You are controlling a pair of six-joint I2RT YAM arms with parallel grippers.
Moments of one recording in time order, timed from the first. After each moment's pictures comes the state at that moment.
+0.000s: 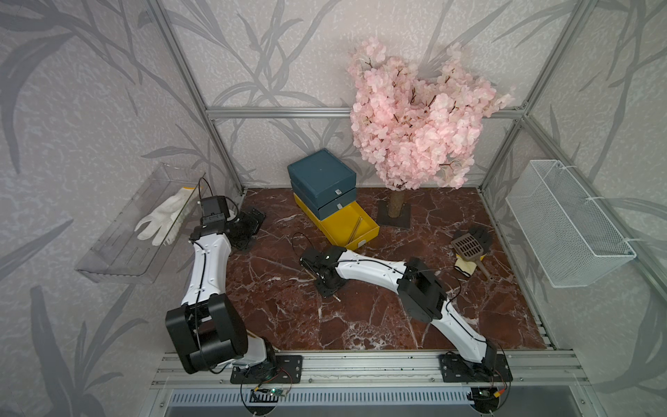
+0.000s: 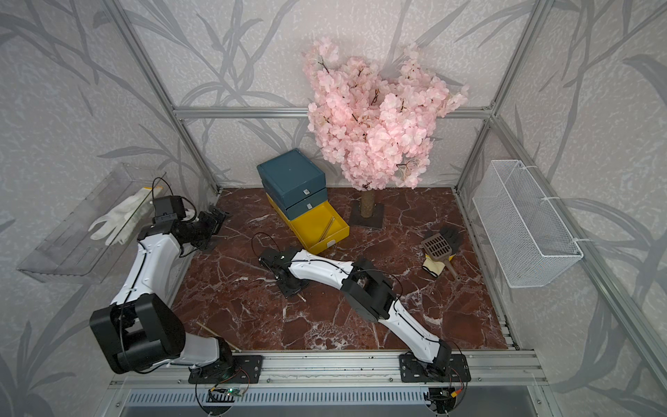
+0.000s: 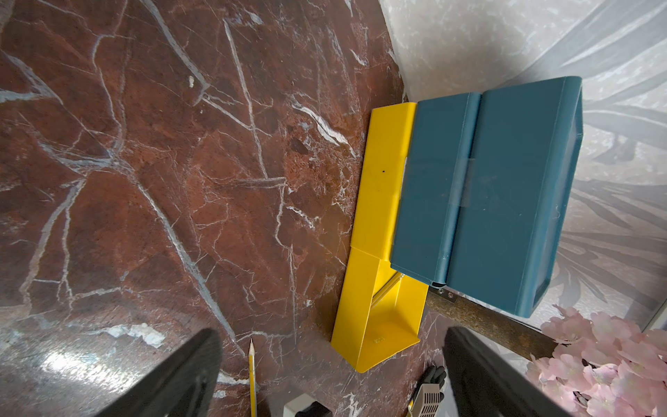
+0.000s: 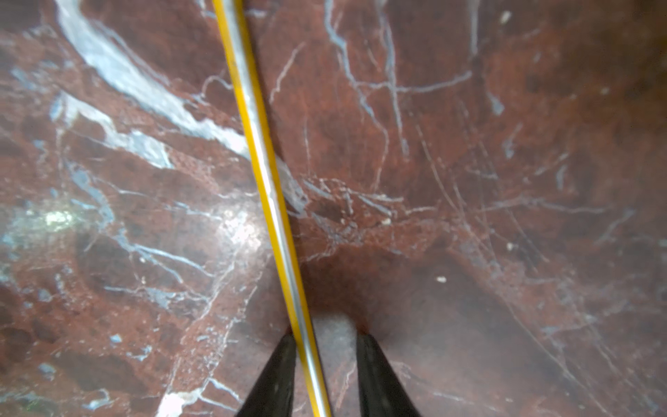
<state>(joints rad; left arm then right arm) 0.34 1.43 1.21 -0.69 0.46 -0.78 1.08 2.42 2.06 -1.06 0.04 0.42</state>
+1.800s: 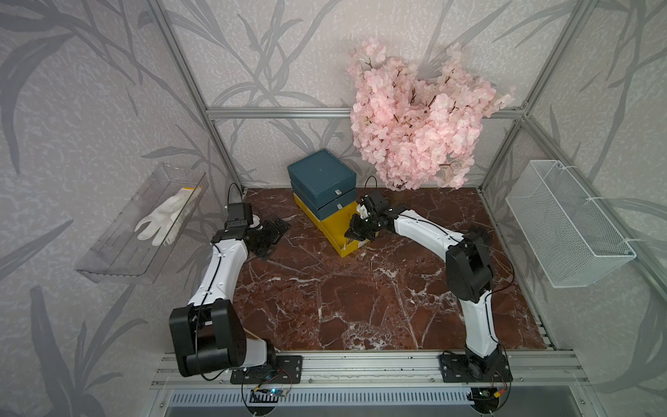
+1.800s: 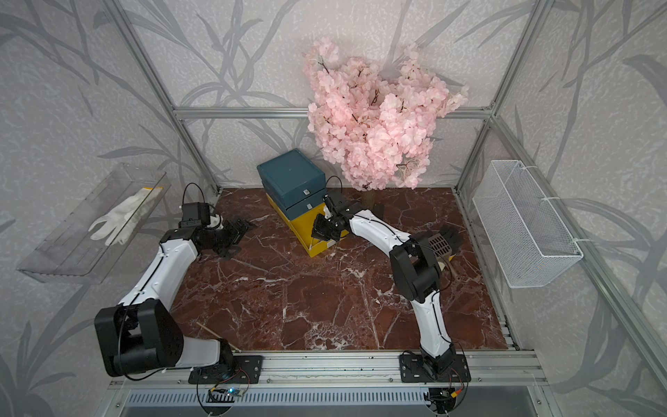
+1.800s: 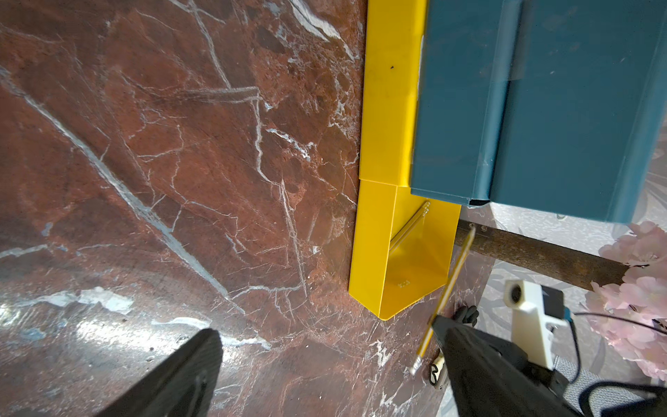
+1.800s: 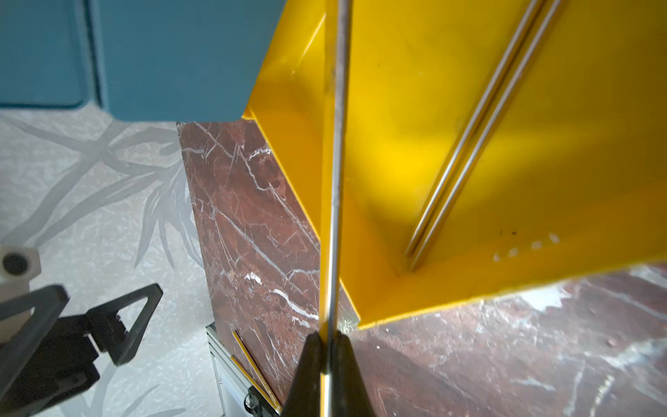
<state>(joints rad) 0.18 1.39 1.10 -0.67 0.46 -0.73 0.62 2.16 1.79 -0.57 -0.45 0.93</state>
